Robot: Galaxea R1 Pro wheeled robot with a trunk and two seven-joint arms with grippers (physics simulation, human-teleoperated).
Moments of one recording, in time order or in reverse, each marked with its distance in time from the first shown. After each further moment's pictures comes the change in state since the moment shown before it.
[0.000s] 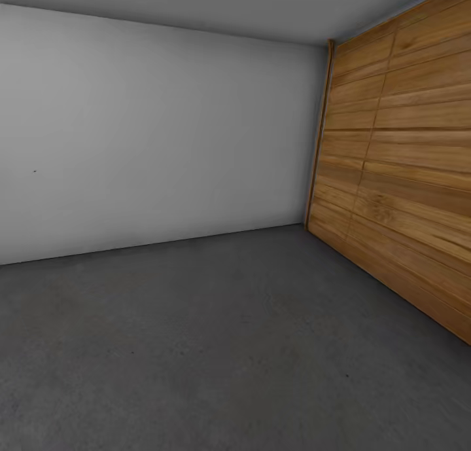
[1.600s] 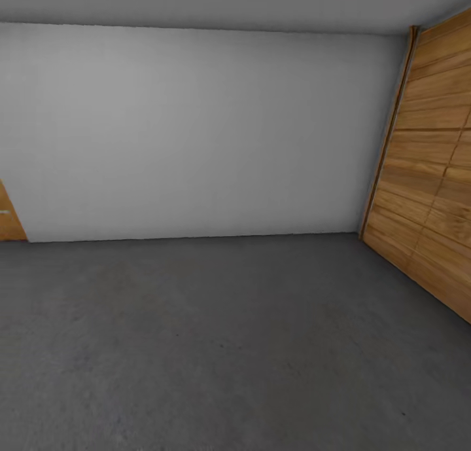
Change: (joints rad) left arm -0.002 0.008 0.003 -0.030 -0.001 -0.011 -0.001; right arm -0.001 0.009 0.007 0.000 0.007 -0.141 -0.003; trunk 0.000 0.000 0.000
